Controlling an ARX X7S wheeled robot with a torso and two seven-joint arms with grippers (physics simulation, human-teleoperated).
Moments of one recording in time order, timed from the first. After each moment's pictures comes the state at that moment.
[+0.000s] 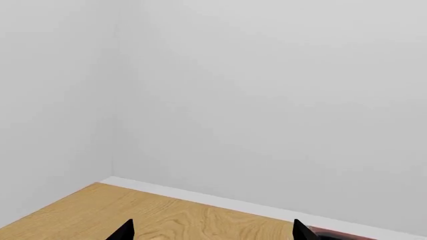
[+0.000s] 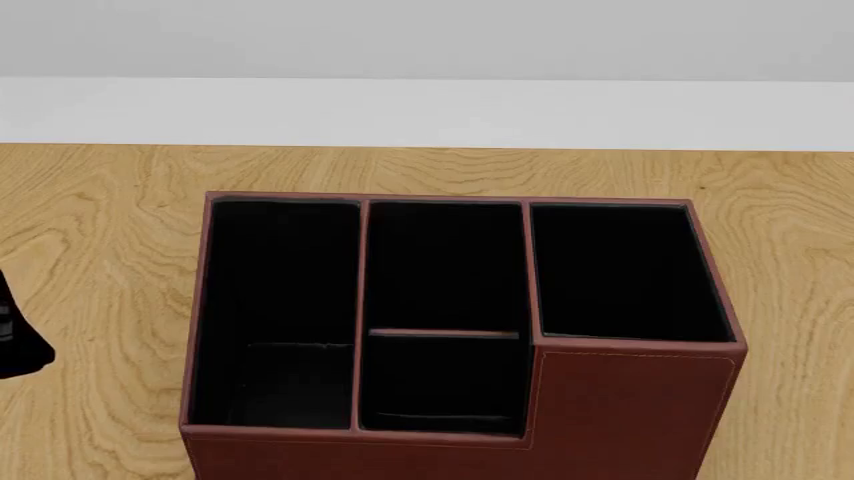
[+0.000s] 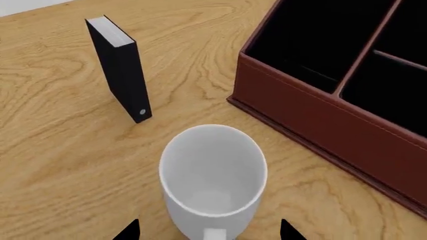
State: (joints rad) left arm -0.27 -0.32 -0.07 0.28 -0.37 -0.31 -0.29; right arm 0.09 0.65 -0.88 -0.78 0.65 0.69 0.45
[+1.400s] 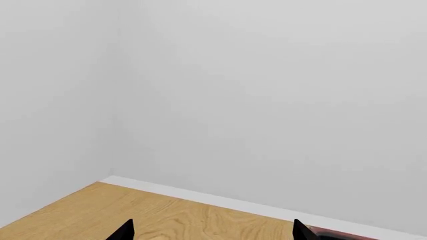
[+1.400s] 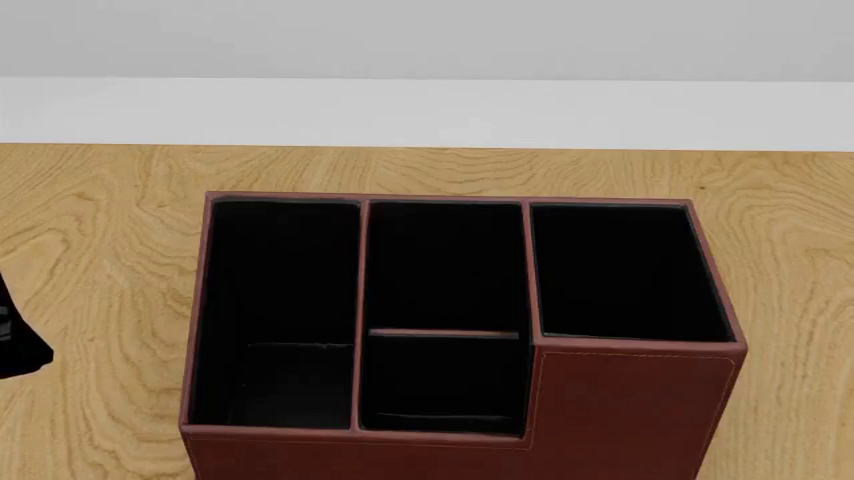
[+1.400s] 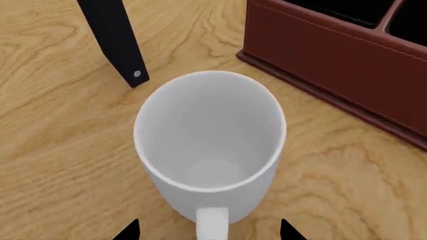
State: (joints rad) left arm -0.27 -0.34 -0.05 0.28 -0.39 -0.30 -0.31; right arm 0.12 0.58 -0.90 -0.47 0.65 0.58 0.28
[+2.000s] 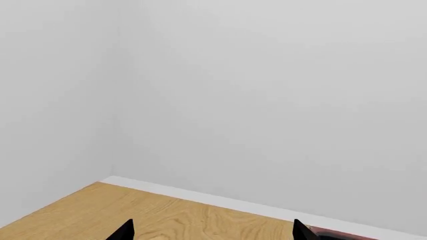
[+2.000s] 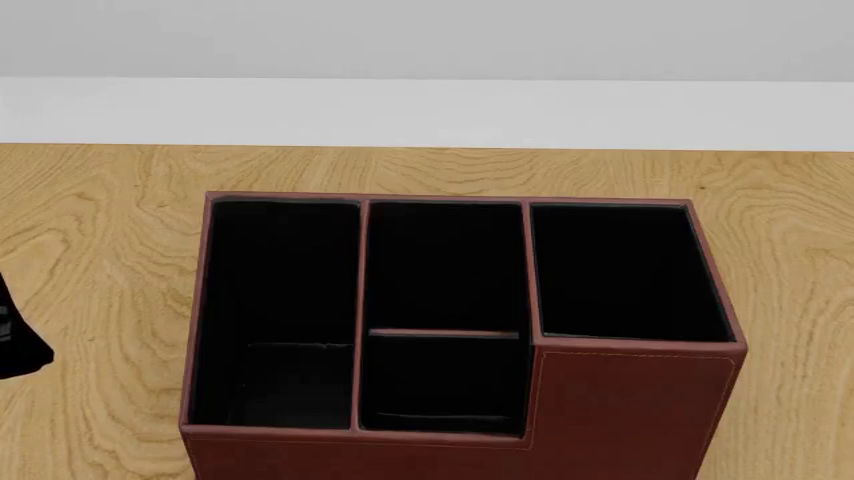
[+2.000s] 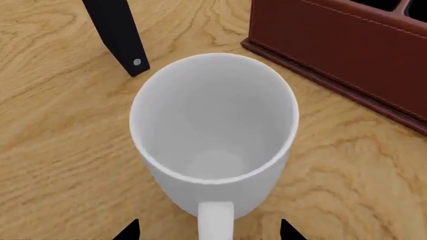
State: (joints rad) left arm -0.26 -0.34 -0.05 0.28 -0.39 -0.30 -0.32; right arm 0.13 0.56 -0.93 -0.41 0.62 0.55 0.25
